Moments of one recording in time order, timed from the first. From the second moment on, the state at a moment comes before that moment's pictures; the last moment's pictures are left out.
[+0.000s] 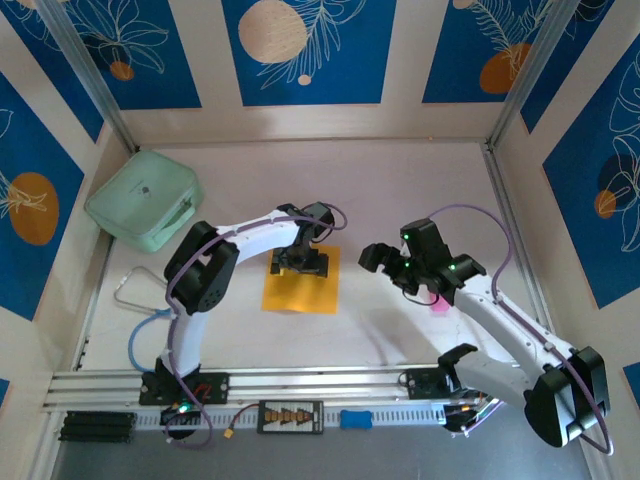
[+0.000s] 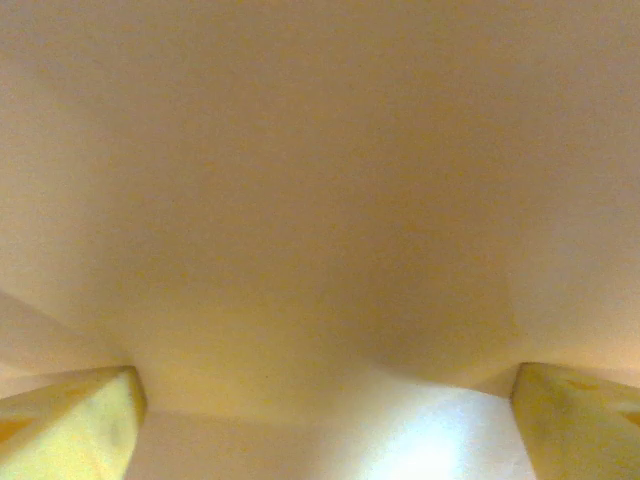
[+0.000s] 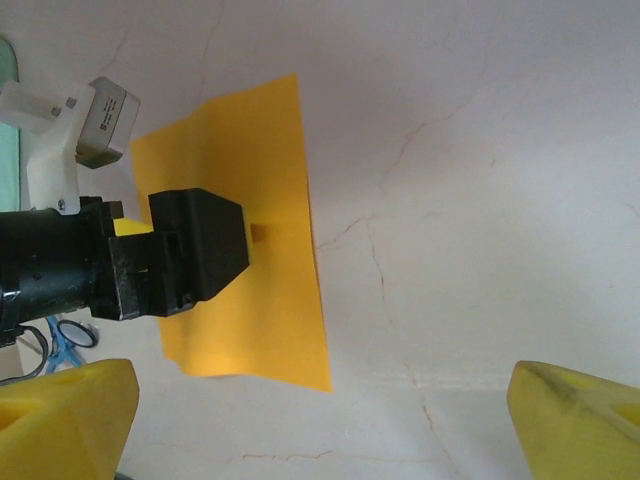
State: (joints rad) left arm -0.75 2.07 1.50 -0.96 0.00 -0.65; right arm 0.46 1.00 0.70 -0.61 -0.21 0.88
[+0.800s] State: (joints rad) left arm -0.75 1.95 1.36 -0.76 0.05 -0.64; right arm 0.35 1.01 0.70 -0.64 -0.31 0.88
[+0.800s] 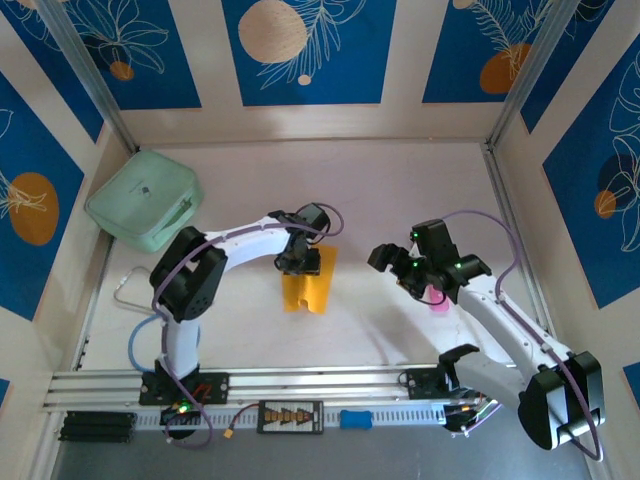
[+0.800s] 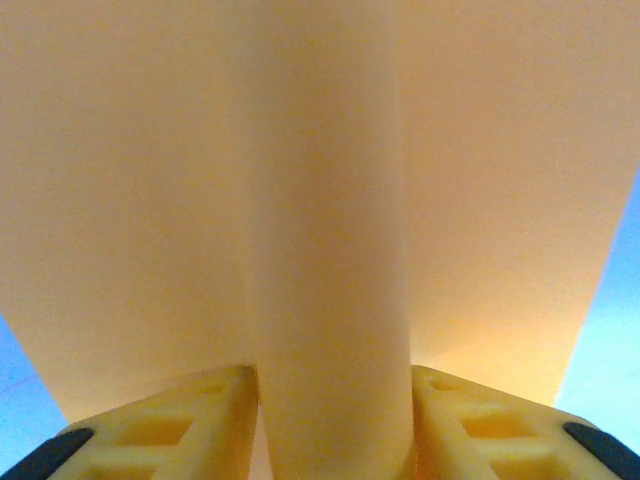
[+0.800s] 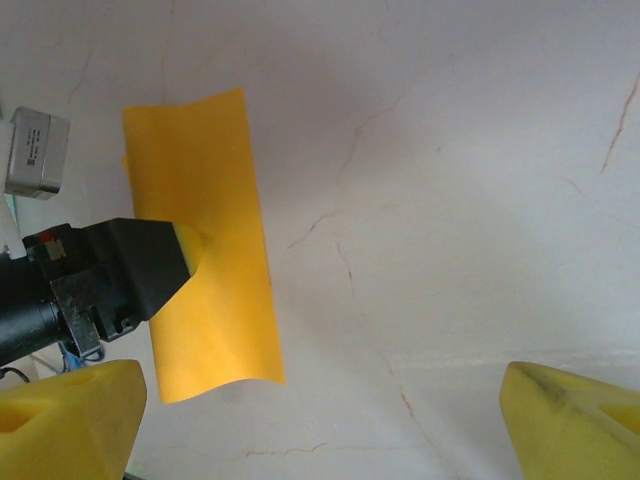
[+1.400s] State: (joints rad) left arm -0.75 1.81 1.19 -0.29 0.41 -0.82; right arm 0.29 0.77 0.59 -0.53 -0.36 0.84
